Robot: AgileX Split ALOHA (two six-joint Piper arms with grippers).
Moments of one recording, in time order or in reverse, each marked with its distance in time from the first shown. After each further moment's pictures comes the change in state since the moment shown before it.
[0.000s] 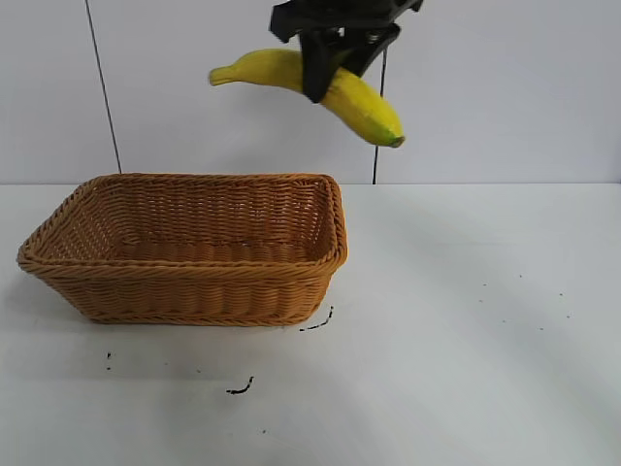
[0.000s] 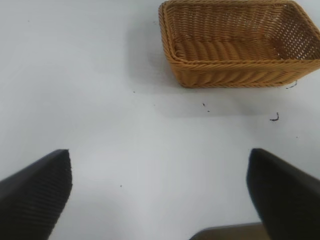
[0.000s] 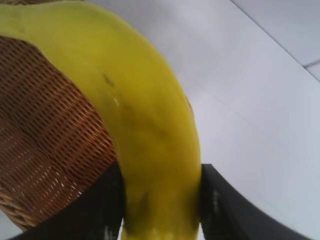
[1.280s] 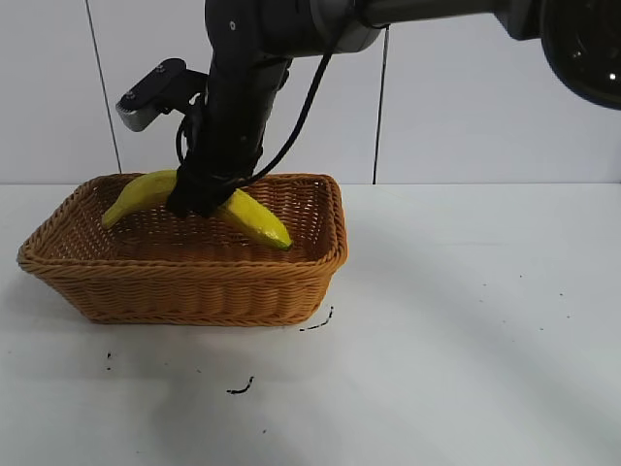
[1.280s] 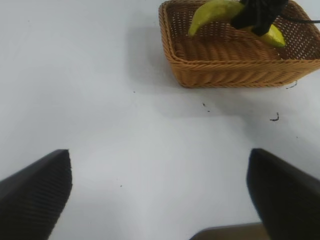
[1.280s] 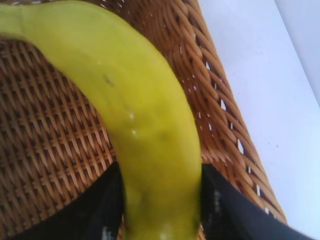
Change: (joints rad) left arm 0.000 0.000 0.000 0.000 0.000 0.000; right arm 0.134 0.272 0.010 -0.073 -0.386 -0.168
